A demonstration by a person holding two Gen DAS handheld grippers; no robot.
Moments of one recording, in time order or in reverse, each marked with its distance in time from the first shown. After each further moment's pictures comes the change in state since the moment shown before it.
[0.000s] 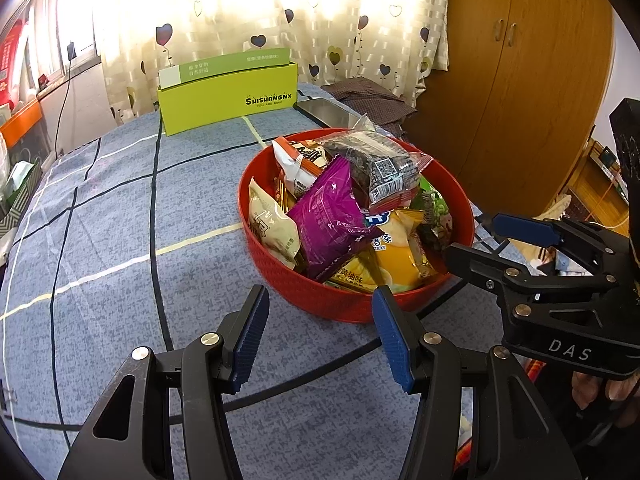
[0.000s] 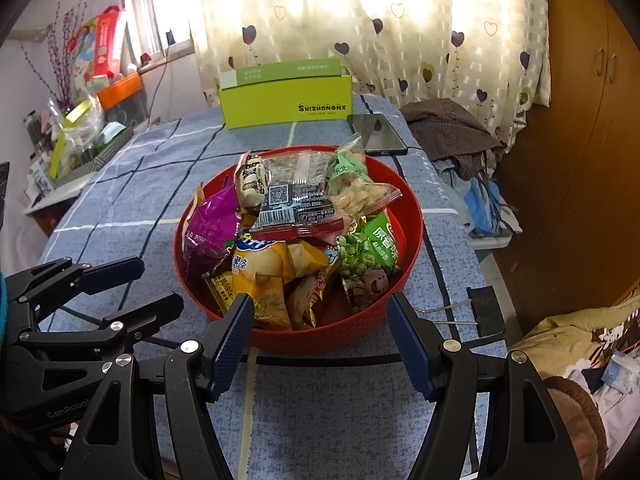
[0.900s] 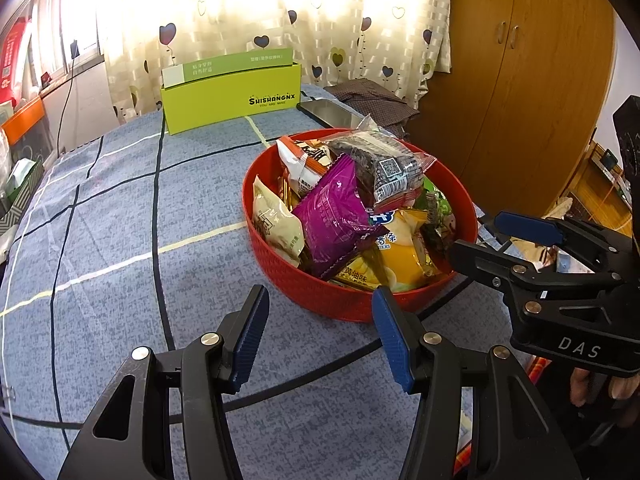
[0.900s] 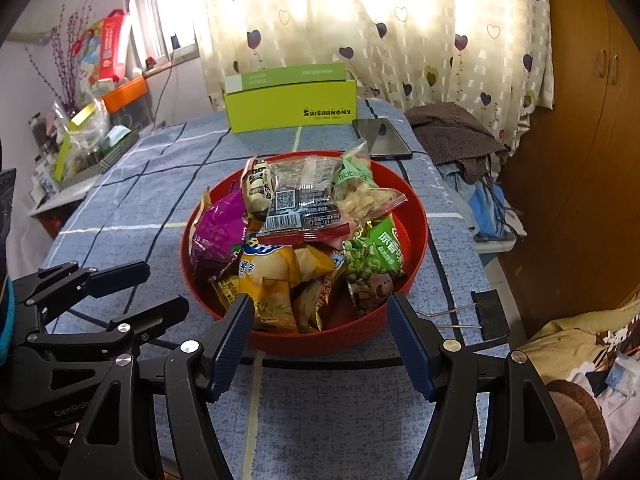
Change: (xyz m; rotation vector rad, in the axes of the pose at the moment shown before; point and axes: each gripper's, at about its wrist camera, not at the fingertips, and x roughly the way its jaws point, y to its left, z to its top) left arm -0.001 0.001 -0.001 -0.009 -0.005 0.006; right arm -0.002 0.000 0.004 -0.005 -0.009 0.020
